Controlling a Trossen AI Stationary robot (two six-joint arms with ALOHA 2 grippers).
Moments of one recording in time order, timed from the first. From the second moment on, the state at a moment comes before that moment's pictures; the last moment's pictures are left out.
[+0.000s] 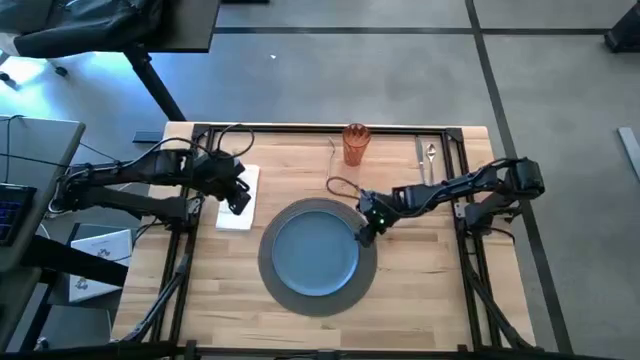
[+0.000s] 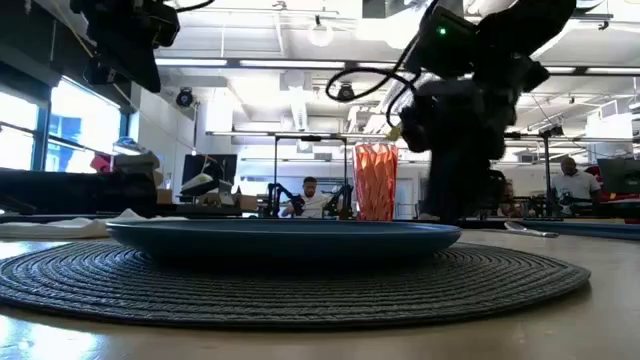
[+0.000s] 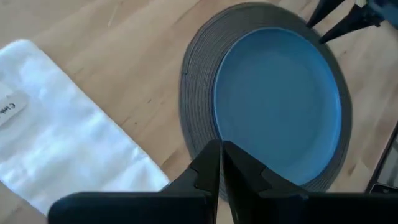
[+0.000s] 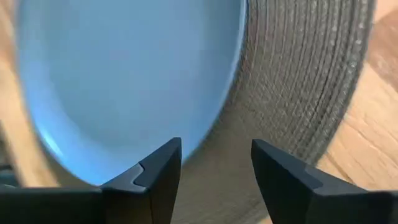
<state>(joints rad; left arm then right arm) 0.13 0.93 0.91 -0.97 0.01 -0.72 0.02 1.60 0.77 -0.26 -0.17 0.74</state>
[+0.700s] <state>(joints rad) 0.17 1.32 0.91 -1.17 -0.04 -0.85 0.11 1.49 0.77 -0.55 -0.06 0.85</state>
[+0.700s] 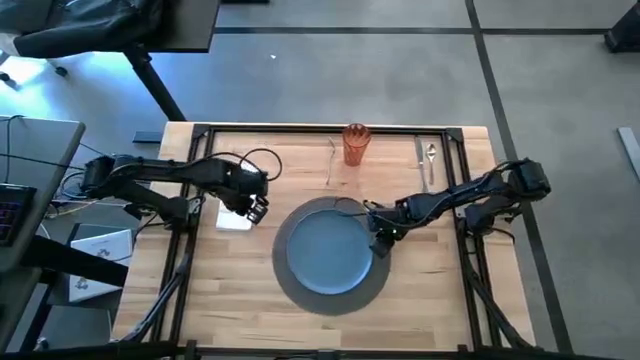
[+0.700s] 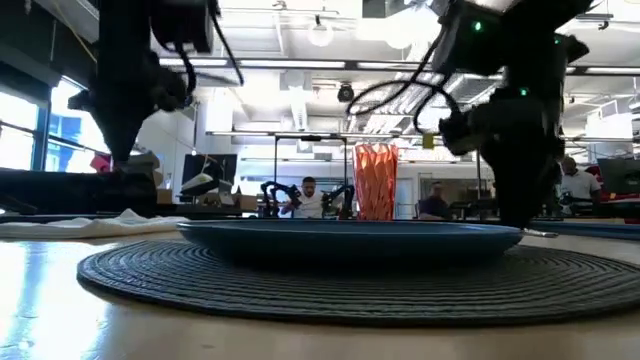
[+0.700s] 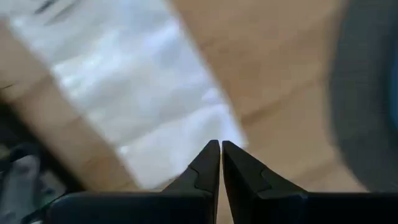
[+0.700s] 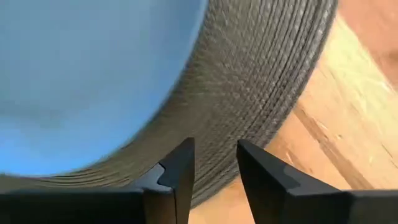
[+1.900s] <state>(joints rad) -0.39 1.53 0.72 -0.51 0.00 -1.63 0.09 1.03 0.77 -0.63 0.07 0.75</state>
